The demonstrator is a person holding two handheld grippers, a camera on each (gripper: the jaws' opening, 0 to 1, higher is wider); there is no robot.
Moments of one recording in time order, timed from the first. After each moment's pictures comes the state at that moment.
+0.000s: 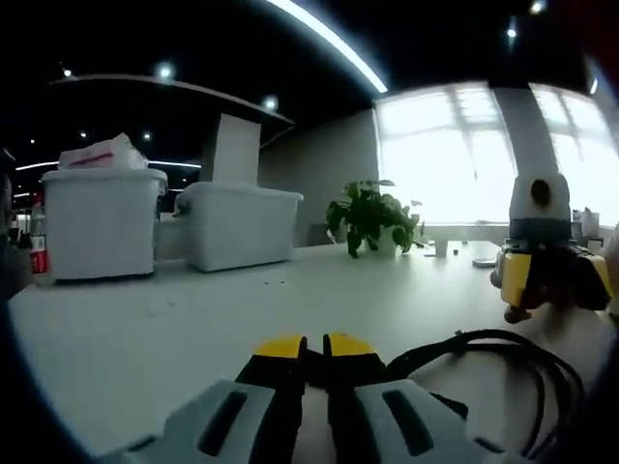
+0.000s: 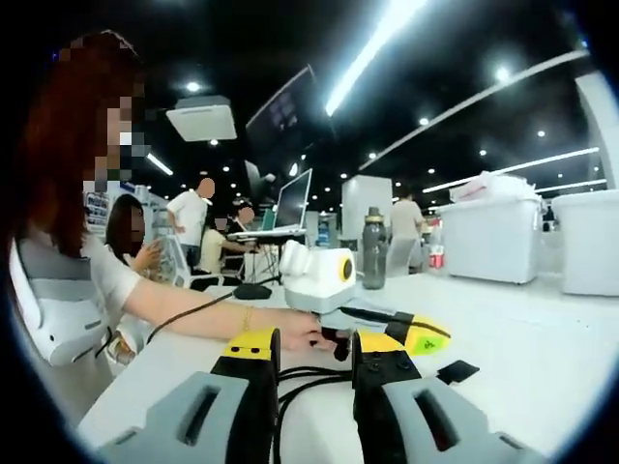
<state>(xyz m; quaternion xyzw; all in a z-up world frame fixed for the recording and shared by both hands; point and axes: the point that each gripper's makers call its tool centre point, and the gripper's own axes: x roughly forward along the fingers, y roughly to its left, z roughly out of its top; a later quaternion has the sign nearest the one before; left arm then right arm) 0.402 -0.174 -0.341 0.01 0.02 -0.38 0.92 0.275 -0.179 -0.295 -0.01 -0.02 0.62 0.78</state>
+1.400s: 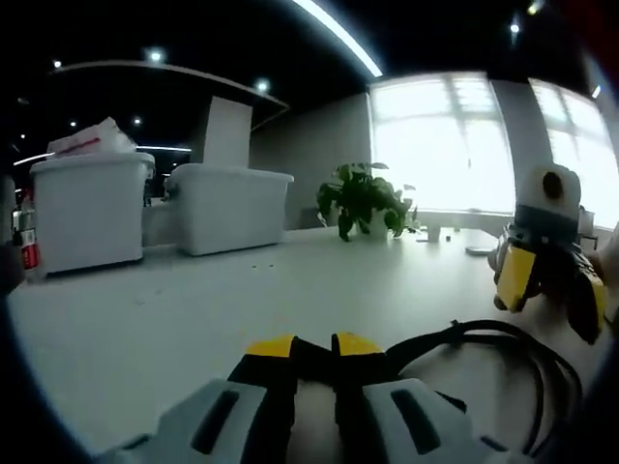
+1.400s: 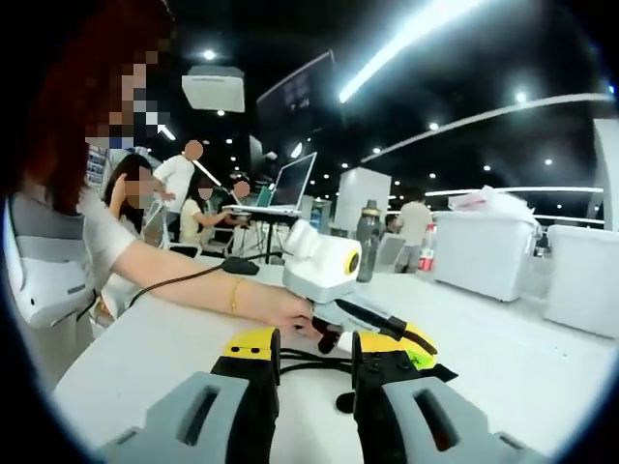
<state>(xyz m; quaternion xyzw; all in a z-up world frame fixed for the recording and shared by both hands) 0.403 -0.183 -0.352 0.02 0.05 -0.39 0.92 0.278 -0.180 -0.309 -0.09 -0.04 0.61 0.79</state>
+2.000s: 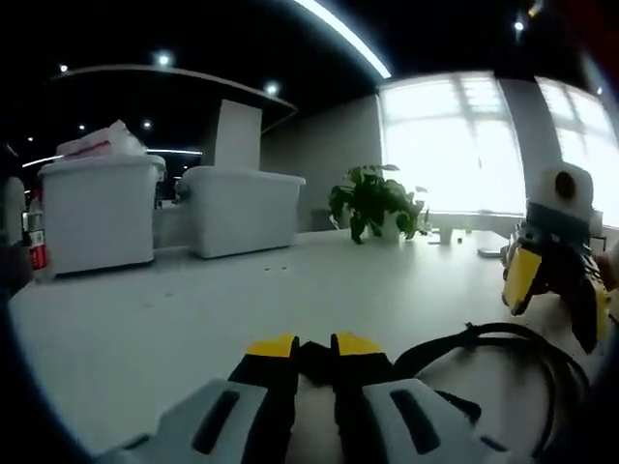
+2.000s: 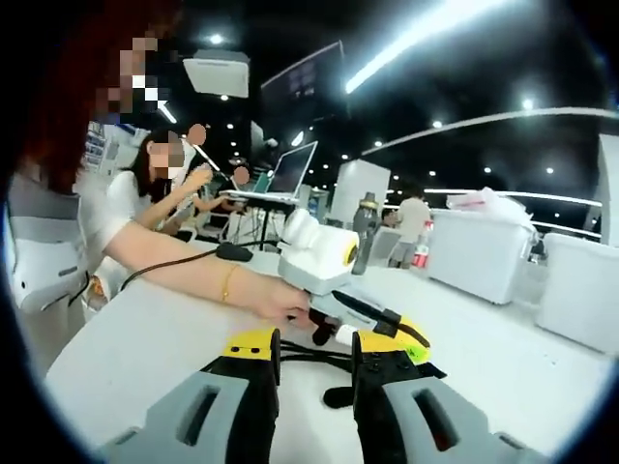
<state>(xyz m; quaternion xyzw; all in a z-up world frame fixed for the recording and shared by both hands) 0.413 -0.178 -0.350 0.03 0.04 -0.37 0.93 0.289 -0.187 -0.308 -0.11 -0.03 0.59 0.80</state>
